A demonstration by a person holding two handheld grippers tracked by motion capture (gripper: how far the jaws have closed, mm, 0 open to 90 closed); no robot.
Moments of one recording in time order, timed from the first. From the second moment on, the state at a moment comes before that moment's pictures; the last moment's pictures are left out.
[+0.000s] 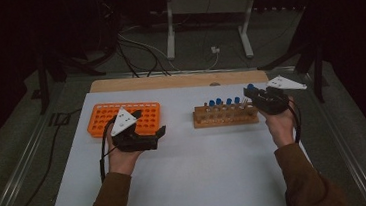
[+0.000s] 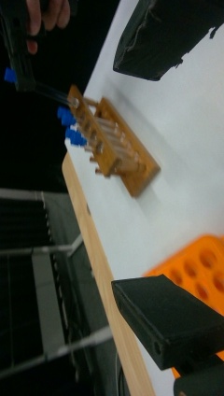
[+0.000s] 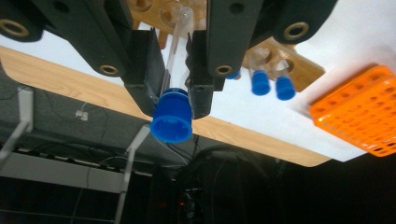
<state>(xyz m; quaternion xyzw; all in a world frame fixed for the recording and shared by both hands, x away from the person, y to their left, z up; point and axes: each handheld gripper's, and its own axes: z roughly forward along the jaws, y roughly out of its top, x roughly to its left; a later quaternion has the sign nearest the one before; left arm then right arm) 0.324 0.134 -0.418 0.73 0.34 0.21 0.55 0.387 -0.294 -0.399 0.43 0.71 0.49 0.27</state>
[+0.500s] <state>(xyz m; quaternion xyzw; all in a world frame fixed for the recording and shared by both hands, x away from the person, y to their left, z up) 0.345 0.099 -0.421 0.75 0.33 0.19 0.55 0.377 -0.271 -0.398 0.40 0.73 0.50 0.24</state>
